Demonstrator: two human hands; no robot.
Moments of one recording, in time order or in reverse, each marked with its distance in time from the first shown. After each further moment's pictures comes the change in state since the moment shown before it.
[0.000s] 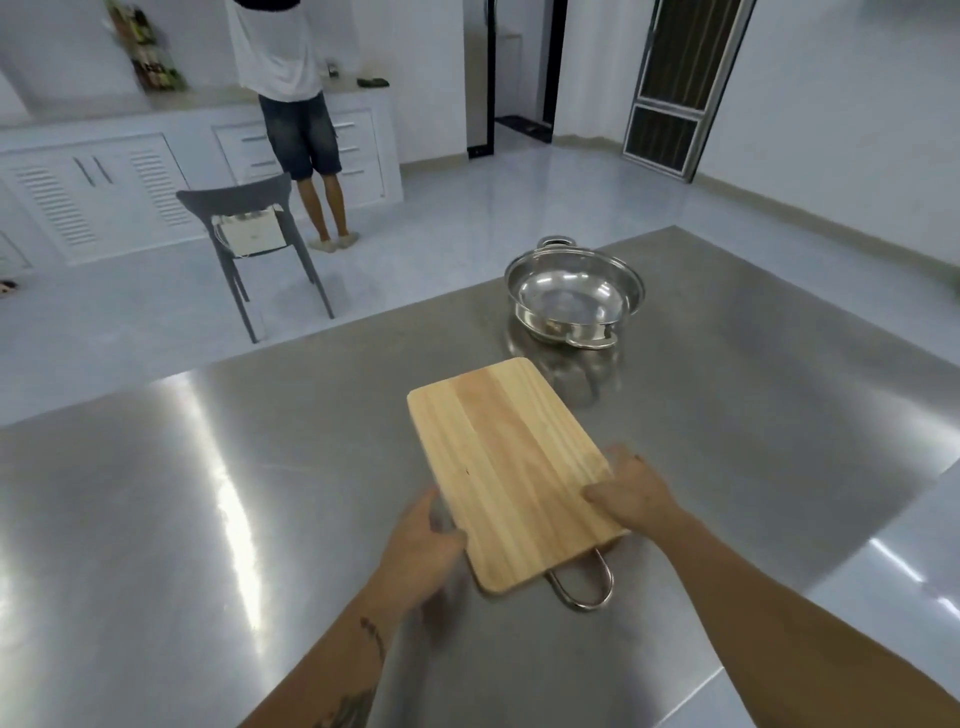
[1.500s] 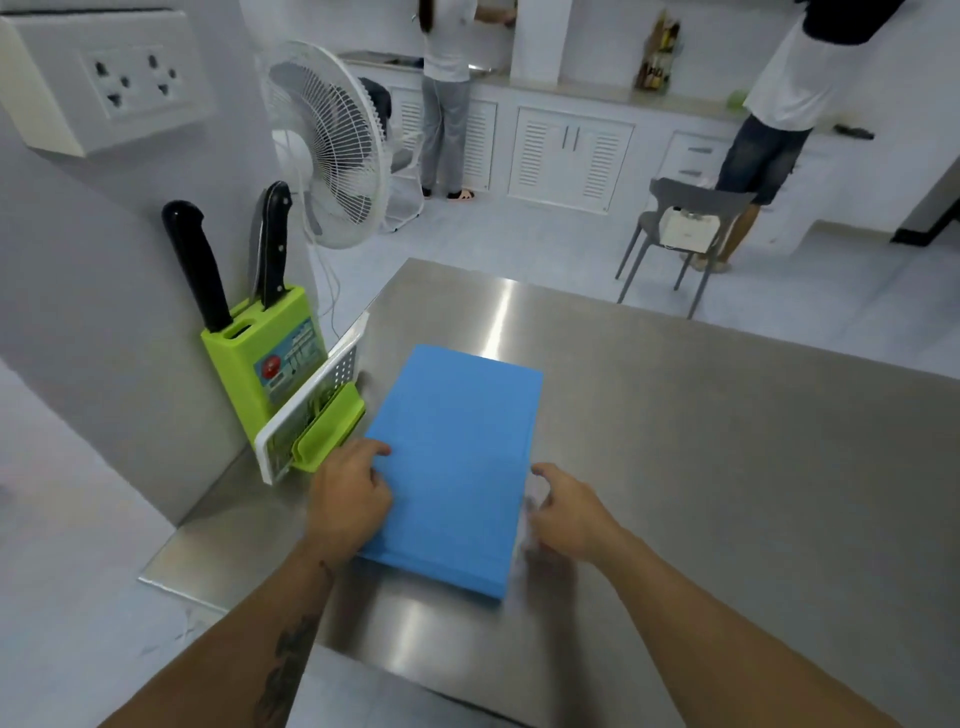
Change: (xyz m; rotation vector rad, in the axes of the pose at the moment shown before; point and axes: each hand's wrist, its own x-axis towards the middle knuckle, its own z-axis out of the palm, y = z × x) left_hand -0.340 -0.502 -0.489 0.247 1.096 -0.095; right_hand -0.453 -0.373 0.495 -0.293 -0.540 -0.776
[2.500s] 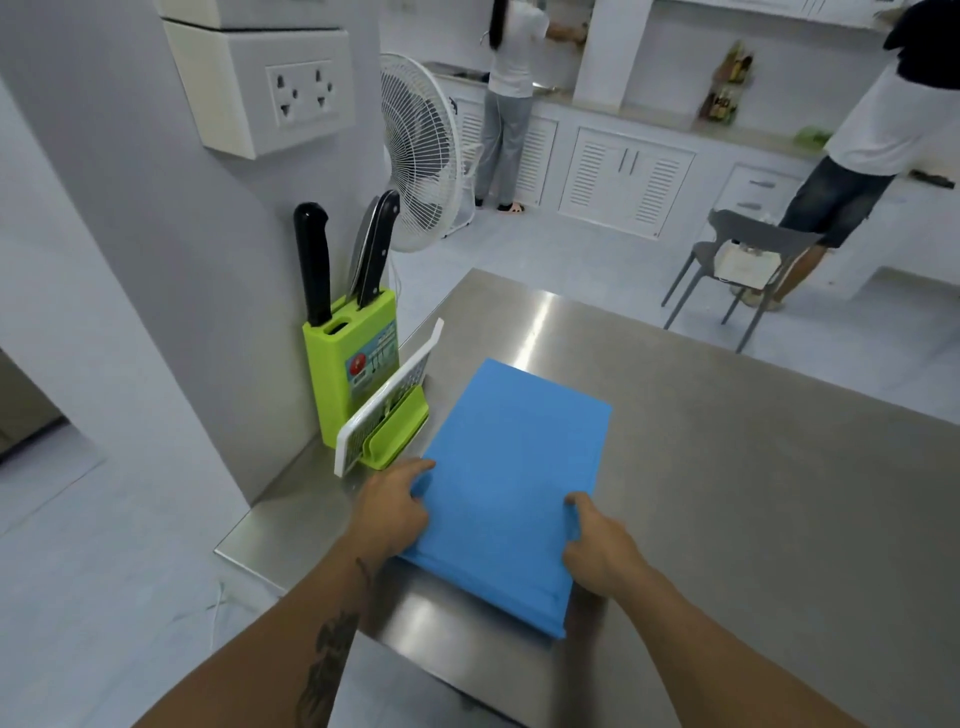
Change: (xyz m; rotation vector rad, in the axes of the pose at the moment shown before) left_hand -0.002 -0.031 -0.021 -0.072 -0.261 -0.124; right_hand 0.003 -0.025 0.031 -0.225 -0.012 0.078
